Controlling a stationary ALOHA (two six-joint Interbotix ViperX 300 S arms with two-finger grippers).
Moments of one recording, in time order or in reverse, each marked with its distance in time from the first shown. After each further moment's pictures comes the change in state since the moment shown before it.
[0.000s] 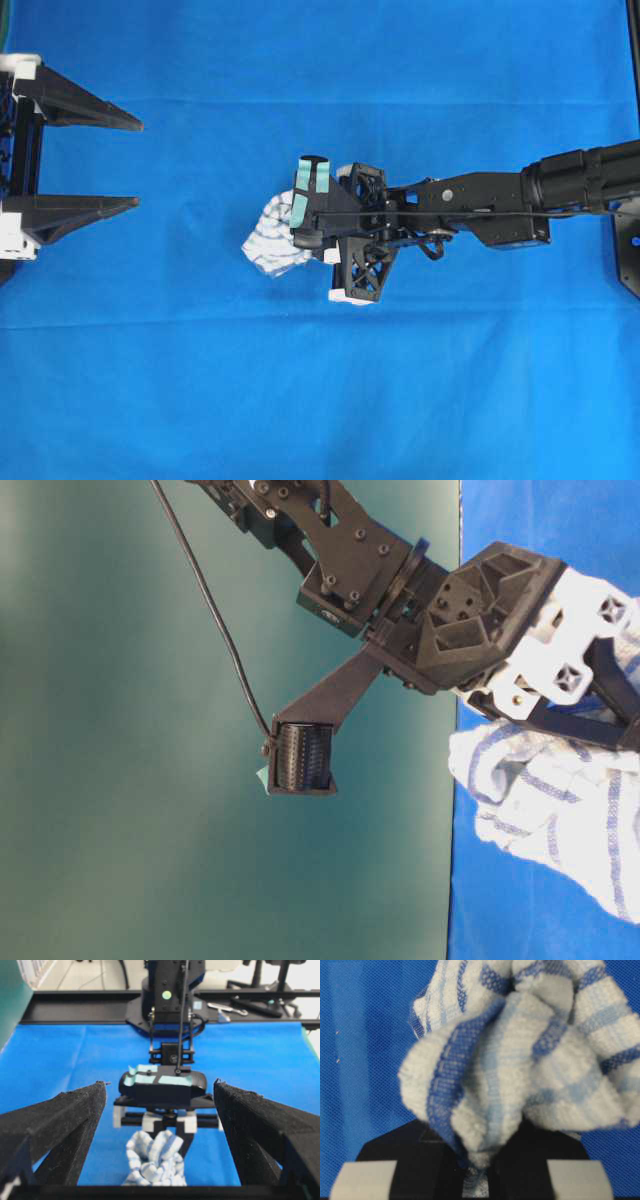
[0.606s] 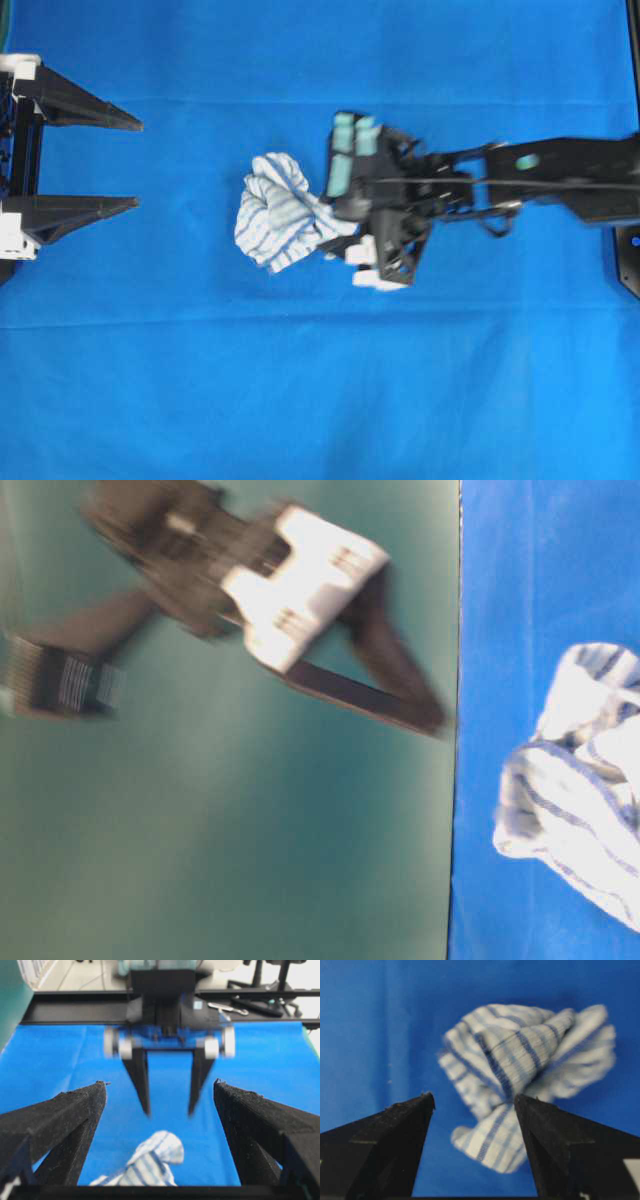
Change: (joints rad) left arm 0.002 0.000 0.000 0.000 -0.003 0.005; right arm -0.002 -0.353 0.035 -0.057 0.069 0.002
